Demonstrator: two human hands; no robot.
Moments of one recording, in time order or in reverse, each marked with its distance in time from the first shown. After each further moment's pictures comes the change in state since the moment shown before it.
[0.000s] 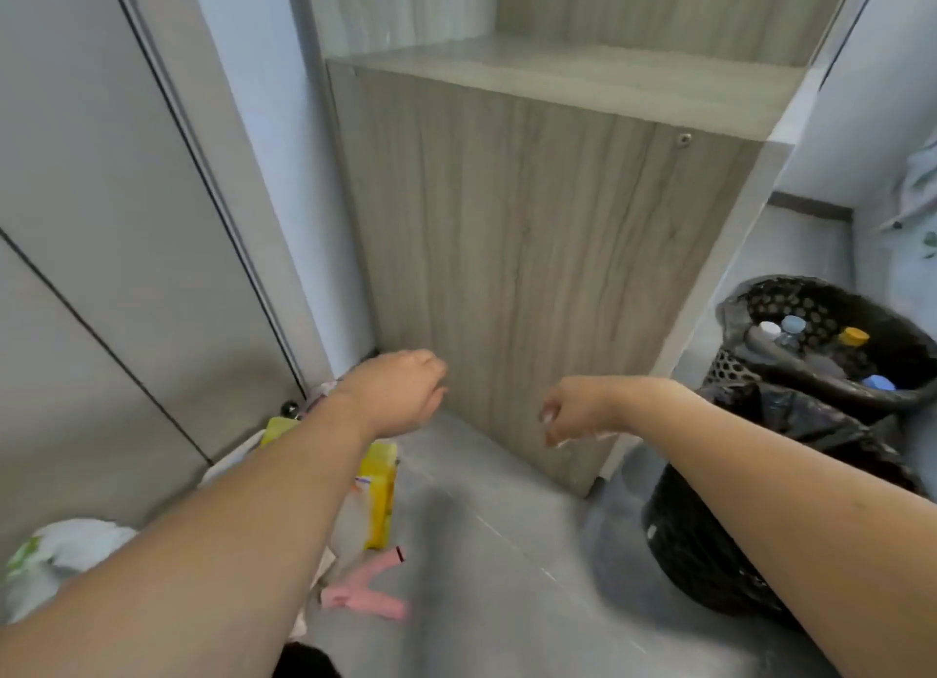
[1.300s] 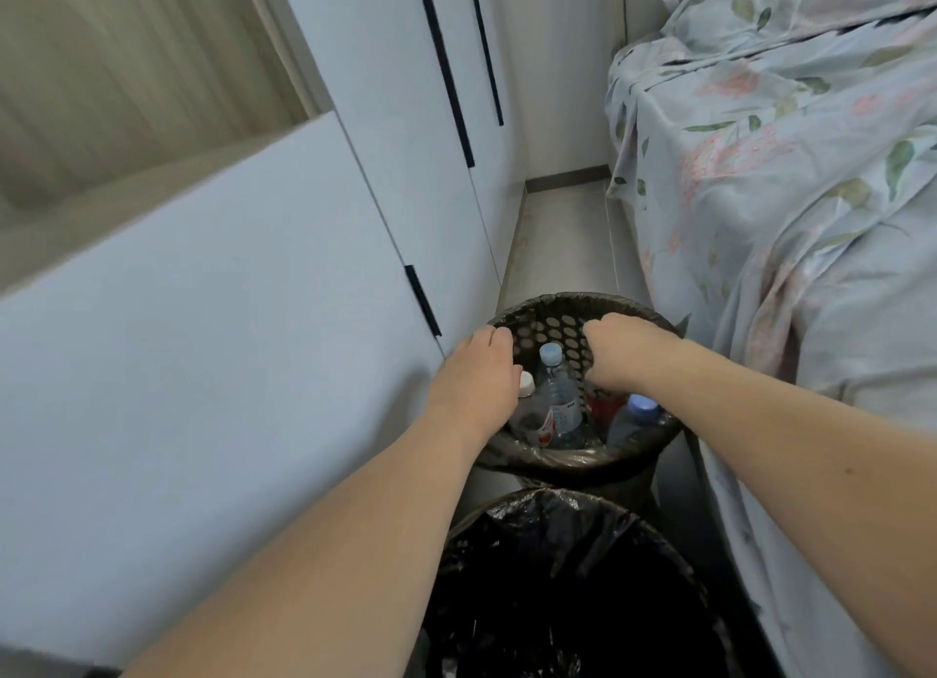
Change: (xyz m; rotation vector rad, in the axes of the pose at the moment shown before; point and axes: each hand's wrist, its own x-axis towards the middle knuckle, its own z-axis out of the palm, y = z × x) left_hand 0.411 0.363 0.005 -0.151 0.189 0.228; right_hand 0.005 0.457 -0.086 0.084 0.579 0.433
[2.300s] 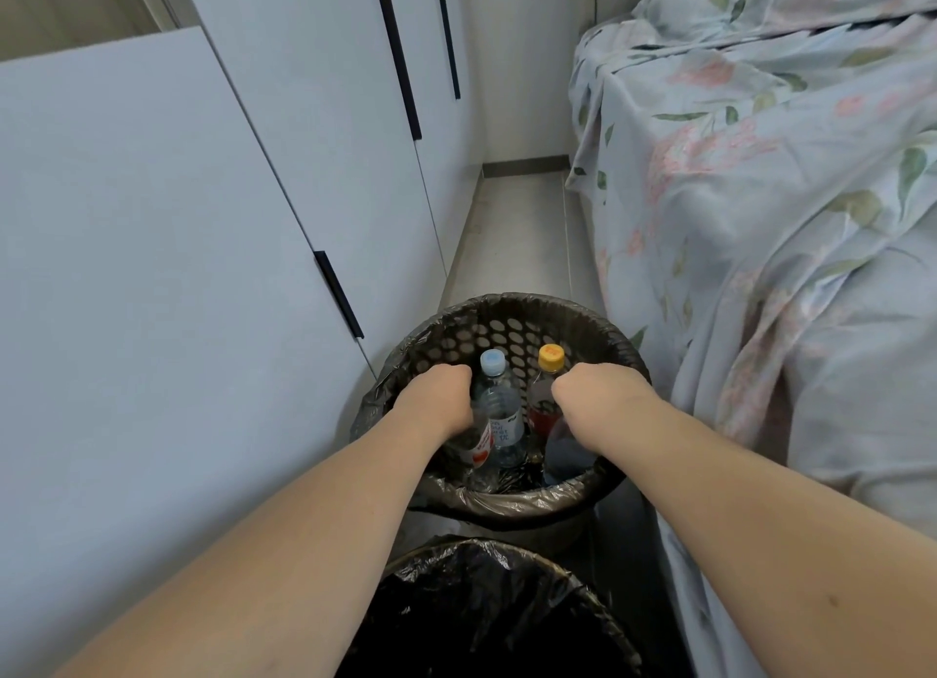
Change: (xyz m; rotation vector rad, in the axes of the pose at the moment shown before) left_hand 0.066 -0.006 0.081 0.002 -0.424 -0.144; right_hand 0.013 0.023 0.032 -0.278 -0.266 0.015
